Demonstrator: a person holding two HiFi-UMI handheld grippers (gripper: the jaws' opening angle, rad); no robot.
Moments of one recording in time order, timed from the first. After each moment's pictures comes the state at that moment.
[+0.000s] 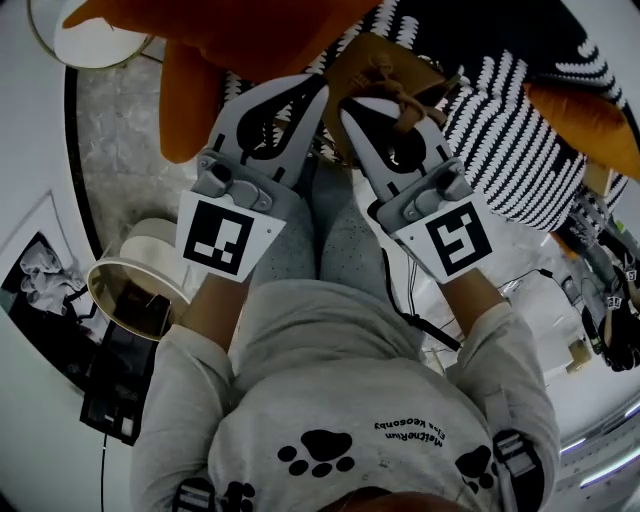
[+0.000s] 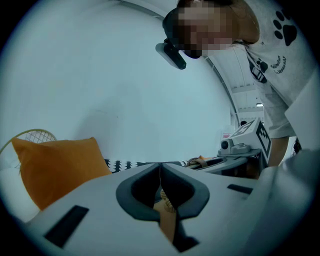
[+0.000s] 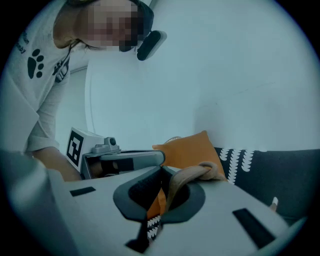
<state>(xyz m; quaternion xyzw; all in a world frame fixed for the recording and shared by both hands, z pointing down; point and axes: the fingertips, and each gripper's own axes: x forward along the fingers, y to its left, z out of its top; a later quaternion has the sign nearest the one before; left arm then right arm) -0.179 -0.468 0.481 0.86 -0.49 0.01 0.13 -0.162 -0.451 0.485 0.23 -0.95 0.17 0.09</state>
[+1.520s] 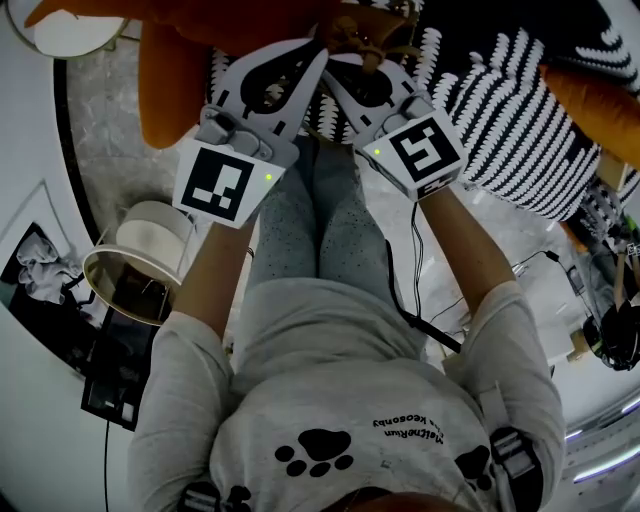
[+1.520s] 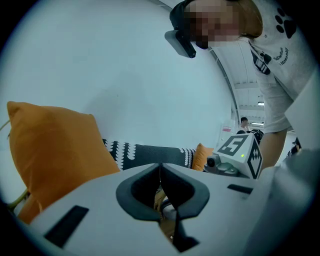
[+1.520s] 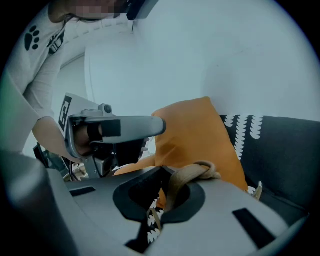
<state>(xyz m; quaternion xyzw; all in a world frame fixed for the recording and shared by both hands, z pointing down) -0.149 -0.476 0.571 0.86 -0.48 0.02 0.16 -0.155 -0.448 0.637 0.16 -0.95 0.16 0.19</state>
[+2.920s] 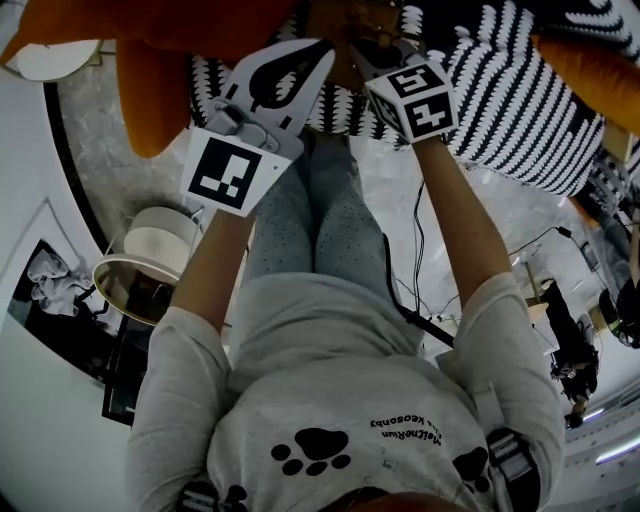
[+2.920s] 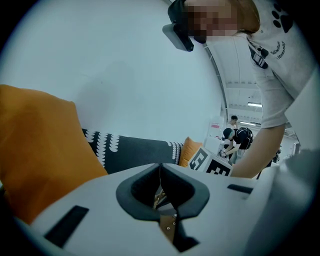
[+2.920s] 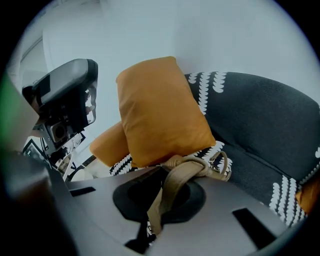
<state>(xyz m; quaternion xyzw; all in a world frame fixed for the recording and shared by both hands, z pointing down) -0.106 -0.467 0.600 0.89 -0.41 0.04 0.17 -0.070 -0.467 0.759 0.25 -0.85 0.27 0.38</state>
